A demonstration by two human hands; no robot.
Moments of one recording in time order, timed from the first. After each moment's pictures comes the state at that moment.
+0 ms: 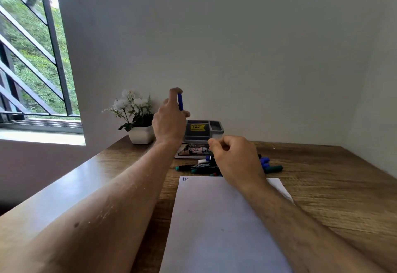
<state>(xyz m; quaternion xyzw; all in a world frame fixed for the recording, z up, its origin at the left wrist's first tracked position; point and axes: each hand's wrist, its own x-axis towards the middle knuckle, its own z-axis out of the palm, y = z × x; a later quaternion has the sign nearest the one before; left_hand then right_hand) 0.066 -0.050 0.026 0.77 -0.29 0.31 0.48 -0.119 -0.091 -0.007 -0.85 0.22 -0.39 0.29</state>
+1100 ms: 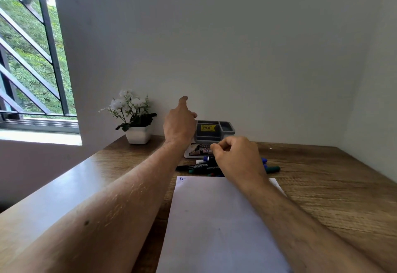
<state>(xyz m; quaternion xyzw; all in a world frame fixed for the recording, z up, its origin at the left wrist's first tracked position) 0.045 -0.068 0.028 0.80 -0.29 0.21 0.47 -0.122 -0.098 -0.004 -0.85 0.26 -0.37 0.27</state>
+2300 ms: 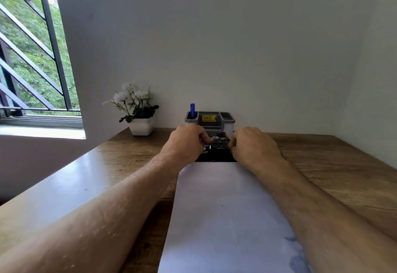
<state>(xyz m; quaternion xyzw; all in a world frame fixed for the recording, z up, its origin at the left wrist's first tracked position) -0.004 -0.011 -0.008 0.83 -0.46 0.09 0.30 -0.139 -0.115 0.001 -0.92 0.32 -0.23 0.03</state>
